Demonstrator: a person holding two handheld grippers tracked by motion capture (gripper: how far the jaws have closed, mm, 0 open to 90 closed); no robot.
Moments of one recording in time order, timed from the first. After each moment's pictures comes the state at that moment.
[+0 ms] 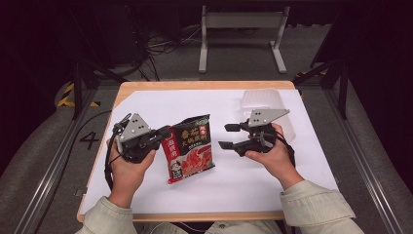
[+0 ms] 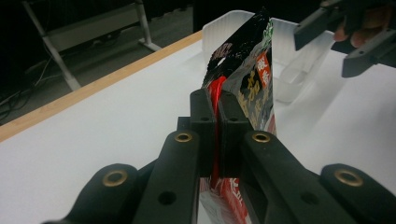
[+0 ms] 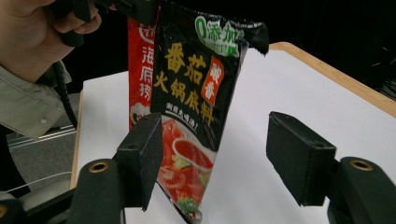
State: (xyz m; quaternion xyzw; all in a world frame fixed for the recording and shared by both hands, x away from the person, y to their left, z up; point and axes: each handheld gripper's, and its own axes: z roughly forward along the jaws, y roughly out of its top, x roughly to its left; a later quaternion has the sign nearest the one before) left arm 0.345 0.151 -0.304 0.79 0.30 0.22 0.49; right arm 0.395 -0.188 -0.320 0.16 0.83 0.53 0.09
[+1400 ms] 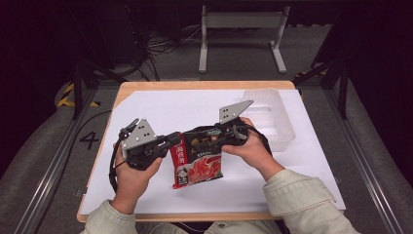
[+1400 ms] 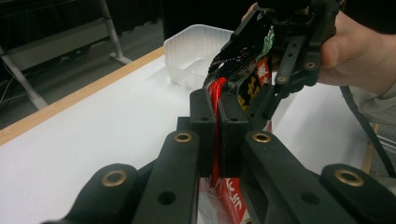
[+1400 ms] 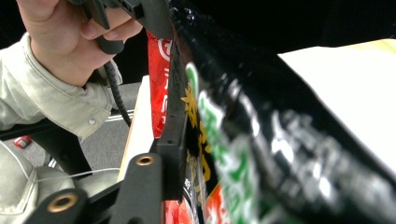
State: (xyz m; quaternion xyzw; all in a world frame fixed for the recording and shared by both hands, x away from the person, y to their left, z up) left arm 0.331 0.138 -0.301 0.80 0.25 0.19 0.52; right arm 0.424 -0.127 -0.331 0.07 0.85 0.52 -0.03
